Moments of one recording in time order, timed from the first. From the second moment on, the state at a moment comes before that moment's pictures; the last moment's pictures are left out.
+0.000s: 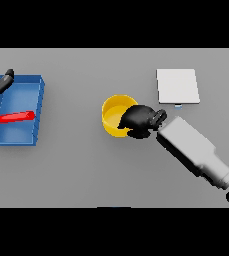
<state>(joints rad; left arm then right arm) -0.54 0.84 -0.48 -1.13 0.34 0.23 0.37 -0.73 -0.33 0.73 -1.10 0.90 0.48 -0.24</state>
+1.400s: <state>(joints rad) -0.53 0.85 -0.49 -1.17 0.34 0.23 0.40 -0.75 -0.52 0.49 -1.21 0.85 0.45 -0.17</state>
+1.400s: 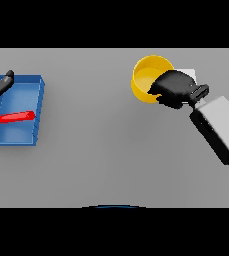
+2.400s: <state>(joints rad) -0.52 0.86 -0.49 -1.18 0.34 0.23 0.43 -0.86 -0.47 0.38 -0.64 0.87 0.24 -0.25</state>
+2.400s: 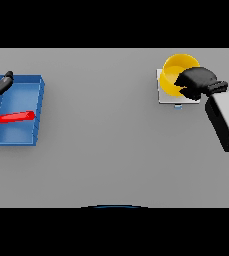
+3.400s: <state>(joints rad) -0.54 0.85 -0.49 -1.15 0.34 0.22 0.43 -0.91 -0.47 0.38 -0.53 0.88 0.30 -0.26</state>
